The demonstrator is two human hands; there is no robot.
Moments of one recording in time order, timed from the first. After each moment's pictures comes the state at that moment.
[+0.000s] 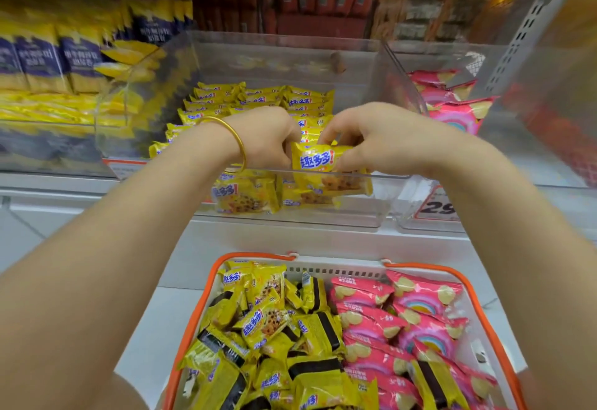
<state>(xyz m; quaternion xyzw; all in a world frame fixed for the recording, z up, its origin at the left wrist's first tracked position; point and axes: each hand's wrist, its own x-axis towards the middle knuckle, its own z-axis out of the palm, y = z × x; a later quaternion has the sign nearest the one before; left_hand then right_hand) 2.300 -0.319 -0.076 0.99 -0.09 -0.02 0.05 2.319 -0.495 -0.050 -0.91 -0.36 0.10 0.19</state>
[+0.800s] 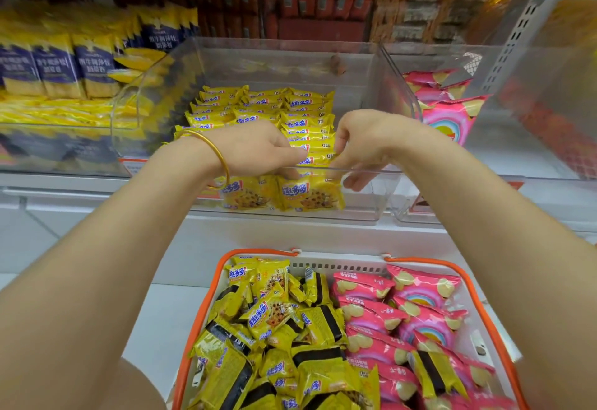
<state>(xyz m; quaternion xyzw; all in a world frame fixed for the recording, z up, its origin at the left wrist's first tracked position) 2.267 -0.317 -0.070 0.97 0.00 -0.09 0.22 2.330 -0.478 -0.060 -0.92 -0.20 0.23 0.23</state>
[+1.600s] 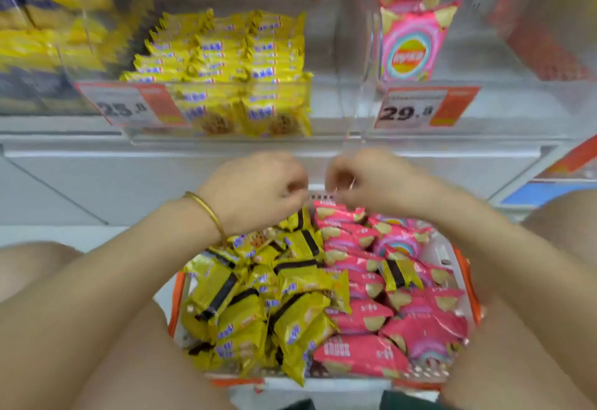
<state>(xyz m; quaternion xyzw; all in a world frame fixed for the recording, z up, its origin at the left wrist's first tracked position) 2.184 -0.386 -0.144 0.98 -0.16 0.01 0.10 2.238 -0.563 -0.128 -0.90 -0.36 0.17 0.17</state>
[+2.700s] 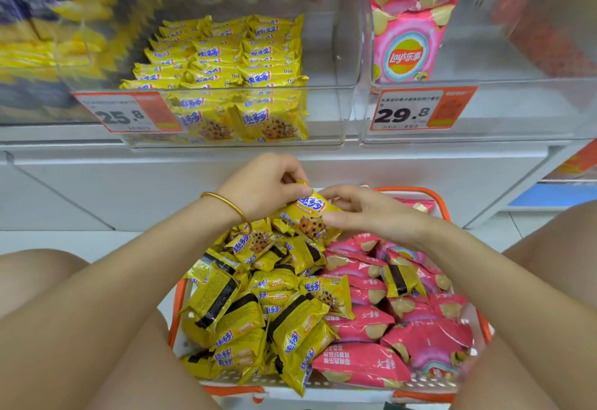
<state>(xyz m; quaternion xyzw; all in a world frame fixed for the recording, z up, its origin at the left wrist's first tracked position) 2.199 -0.402 -0.158 0.94 -0.01 -0.07 0.34 2.238 -0.589 -0.199 -0.73 -0.25 0.40 0.49</state>
